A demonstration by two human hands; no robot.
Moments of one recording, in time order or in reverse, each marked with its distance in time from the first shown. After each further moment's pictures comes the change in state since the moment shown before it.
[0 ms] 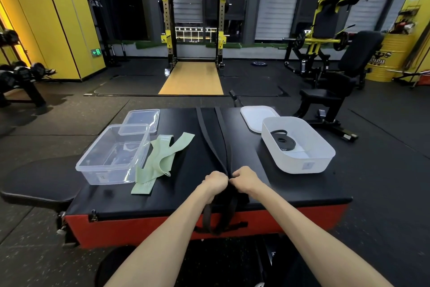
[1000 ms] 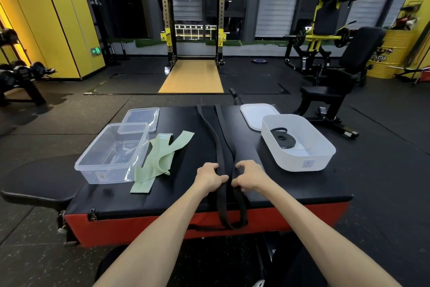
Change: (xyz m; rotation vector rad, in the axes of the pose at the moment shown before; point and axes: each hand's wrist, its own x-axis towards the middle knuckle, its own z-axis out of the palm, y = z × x) left_hand -0.009 0.002 -0.015 0.166 0.166 0.132; right_hand -0.020 -0.012 -0.026 -0.049 -0.028 0.008
